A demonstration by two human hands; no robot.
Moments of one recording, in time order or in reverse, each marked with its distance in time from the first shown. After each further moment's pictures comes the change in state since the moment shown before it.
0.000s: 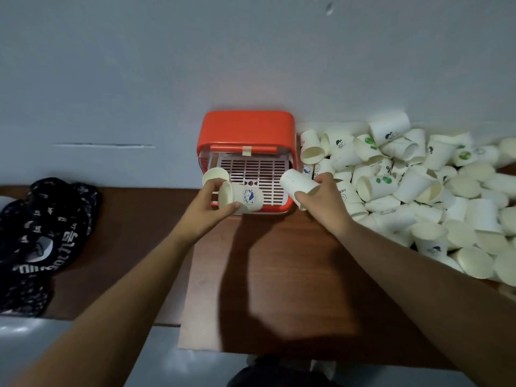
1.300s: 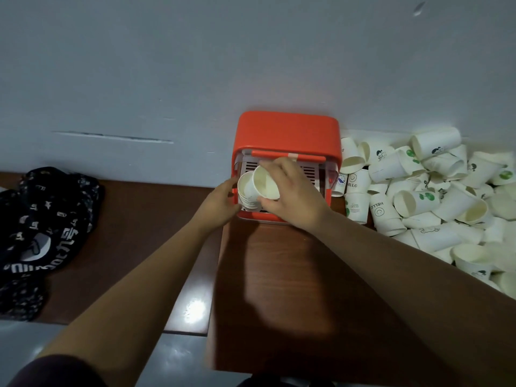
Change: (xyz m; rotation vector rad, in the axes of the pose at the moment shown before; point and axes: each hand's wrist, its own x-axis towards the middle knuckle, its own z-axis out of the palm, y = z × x) left_hand 0.069 -0.076 -0.062 0.227 -0.034 -0.008; right_hand 0.014 -0.111 0.113 -0.357 -0.086 -0.748
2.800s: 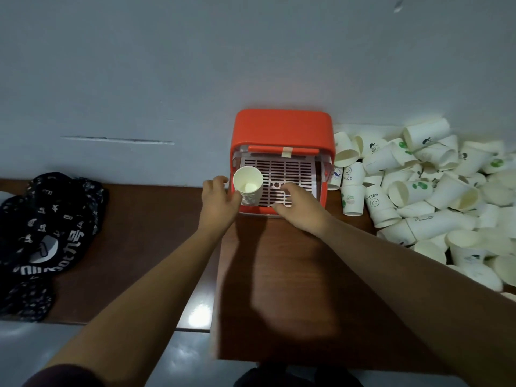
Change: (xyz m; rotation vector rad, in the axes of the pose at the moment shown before) left_hand -0.029 0.023 0.023 0.019 0.299 -0.160; right_hand -0.044 0.015 0.001 0.221 -0.245 0.452
